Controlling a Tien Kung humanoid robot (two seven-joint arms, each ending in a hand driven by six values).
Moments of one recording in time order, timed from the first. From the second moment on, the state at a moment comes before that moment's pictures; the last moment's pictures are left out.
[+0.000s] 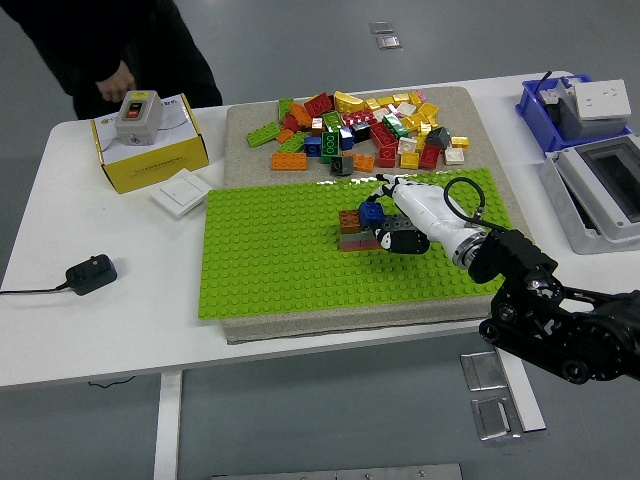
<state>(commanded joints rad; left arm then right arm) -0.02 0.05 -1.24 -0.18 1.01 0.08 0.02 0.72 -0.30 0.37 1.16 -1.69 -0.34 -0.18</state>
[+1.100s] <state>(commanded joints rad) -0.01 0.06 -1.23 -0.18 1.00 0.08 0.02 0.71 -0.28 0.37 1.12 -1.69 -0.34 -0.16</state>
